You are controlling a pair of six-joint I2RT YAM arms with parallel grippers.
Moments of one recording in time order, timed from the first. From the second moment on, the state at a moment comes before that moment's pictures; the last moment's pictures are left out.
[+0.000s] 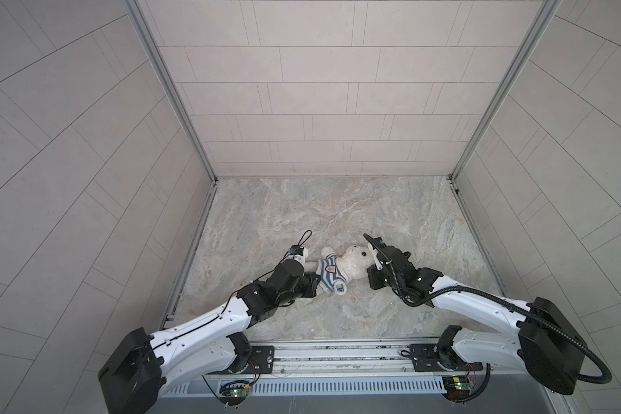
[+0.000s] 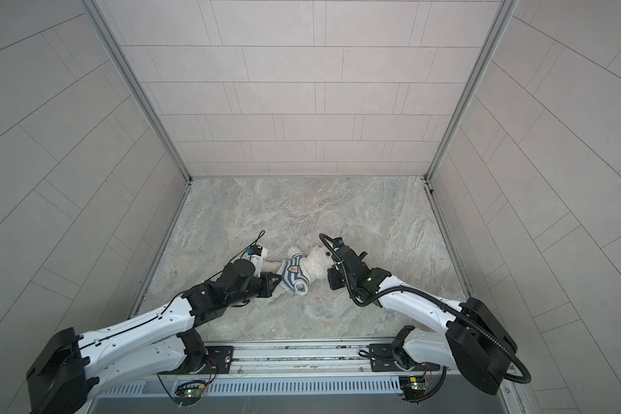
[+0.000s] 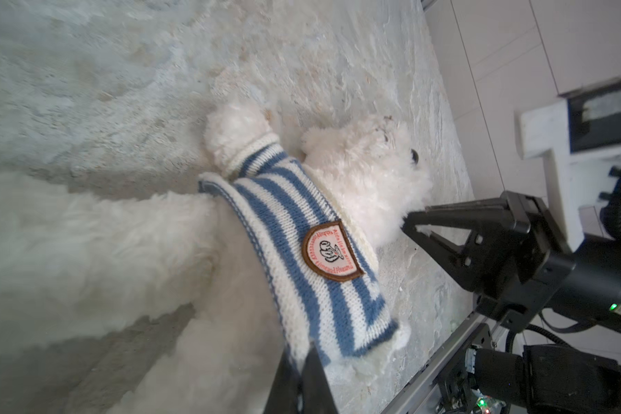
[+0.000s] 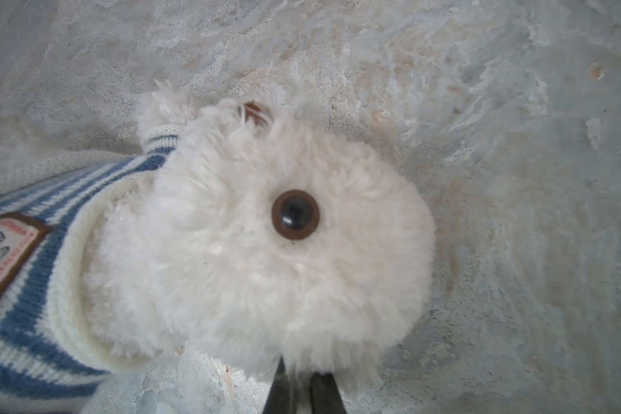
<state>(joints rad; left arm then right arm) -0.81 0.95 0.45 -0.15 0.02 -0.80 0.70 1.18 0.58 -0.24 0.11 0.40</state>
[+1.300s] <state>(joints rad) -0.72 1.08 0.31 0.17 0.13 -0.81 0.96 0.54 0.47 -0.34 0.12 0.14</state>
